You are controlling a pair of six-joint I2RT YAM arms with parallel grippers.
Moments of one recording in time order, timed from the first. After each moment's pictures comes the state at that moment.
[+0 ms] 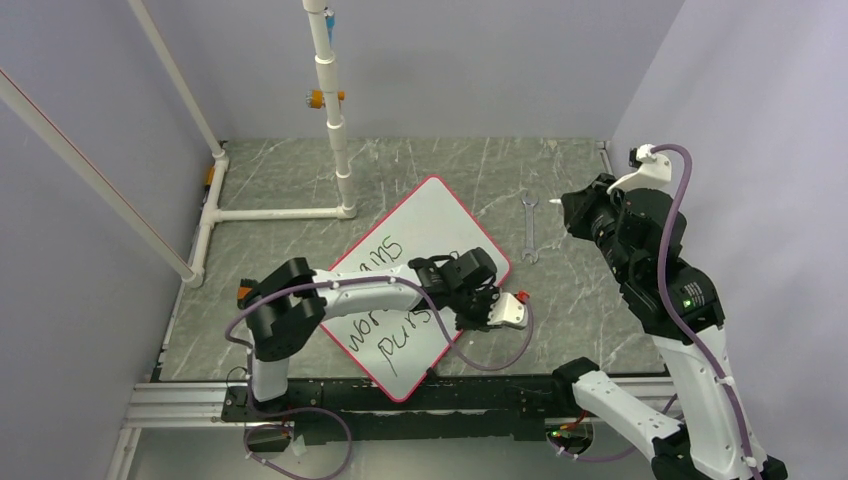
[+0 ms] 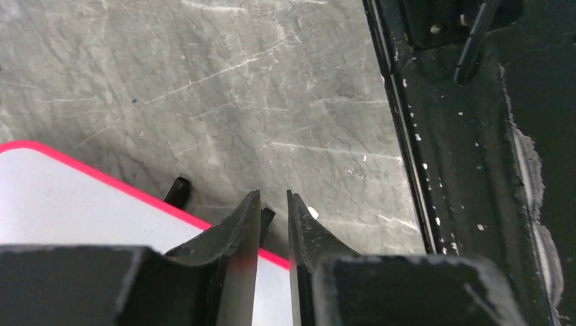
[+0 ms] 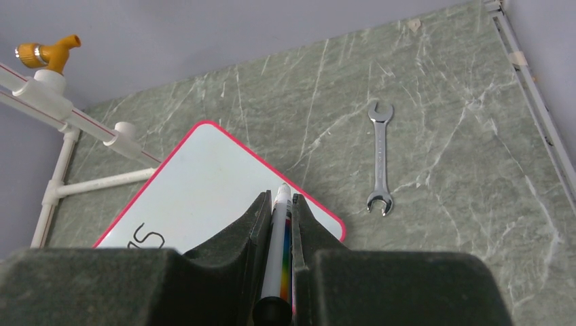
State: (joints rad) left arm -1.16 1.85 1.34 -0.33 0.42 0.56; right arm 0.39 0.84 1.38 -0.80 0.31 0.43
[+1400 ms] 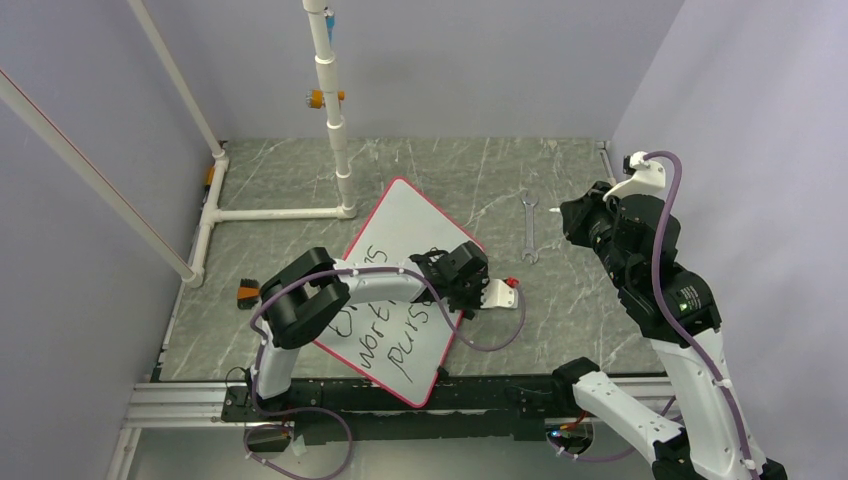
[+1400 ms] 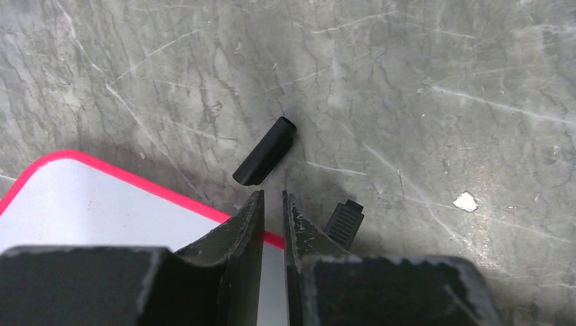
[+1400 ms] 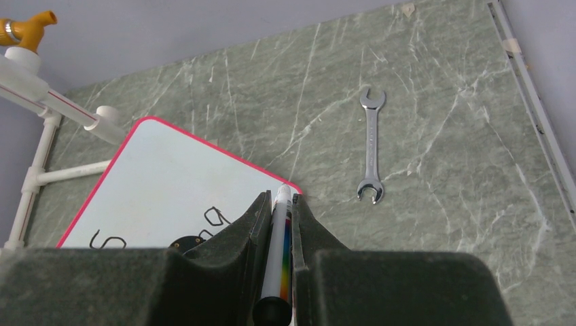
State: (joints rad) left arm -1.06 1.98 1.31 -0.19 0.21 0.62; right arm 0.39 0.81 1.33 -0.82 0.31 0.42
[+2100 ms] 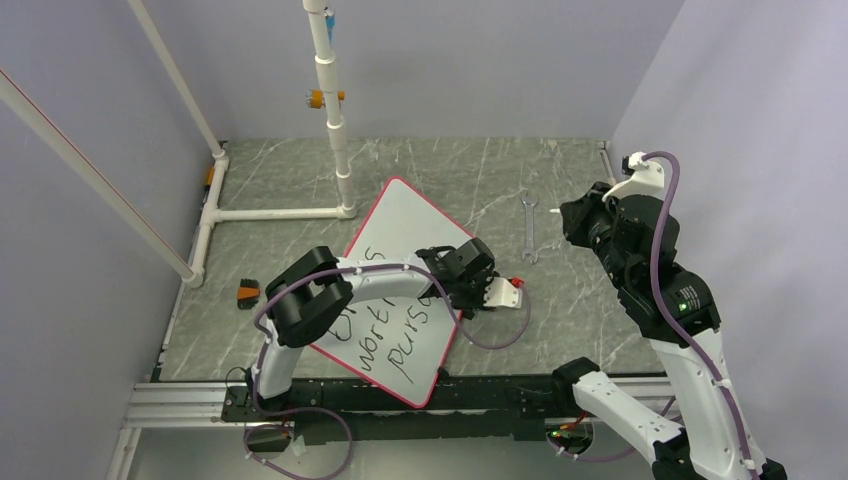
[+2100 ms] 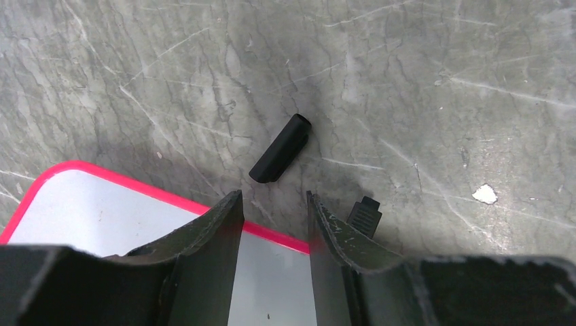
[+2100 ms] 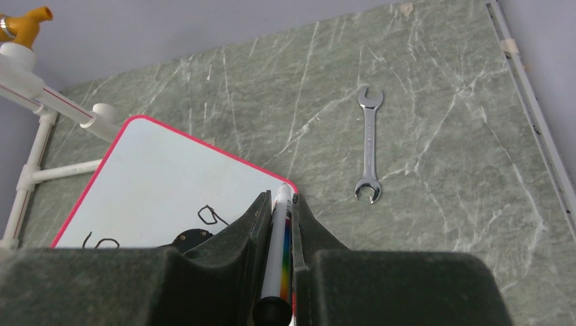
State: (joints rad) left arm -1.07 2.01 1.39 -0.28 0.18 0.67; right arm 0.39 0.81 1.32 -0.82 0.31 0.41
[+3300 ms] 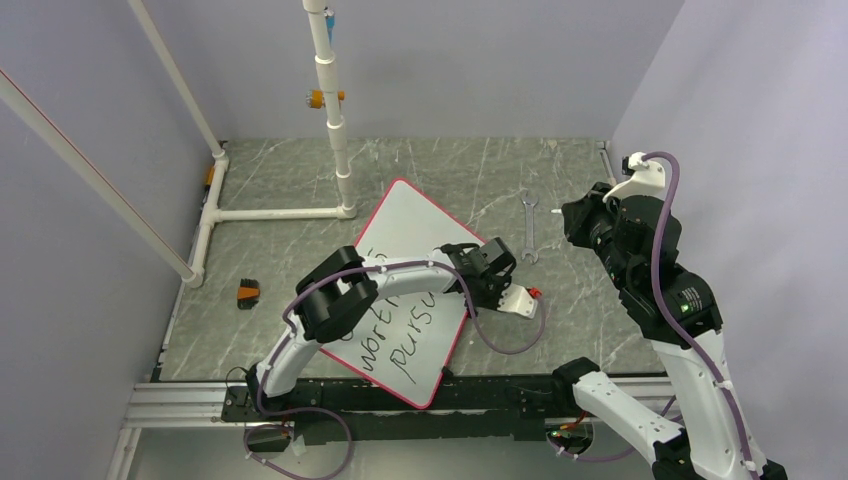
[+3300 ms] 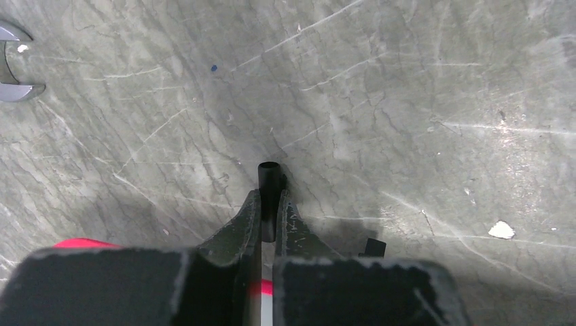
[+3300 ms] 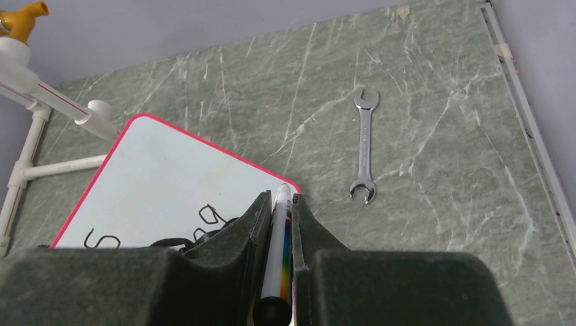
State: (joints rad) left arm -1.10 2.19 1.66 -0.48 0.23 0.83; right arm 0.39 0.81 1.33 -0.82 0.31 0.39
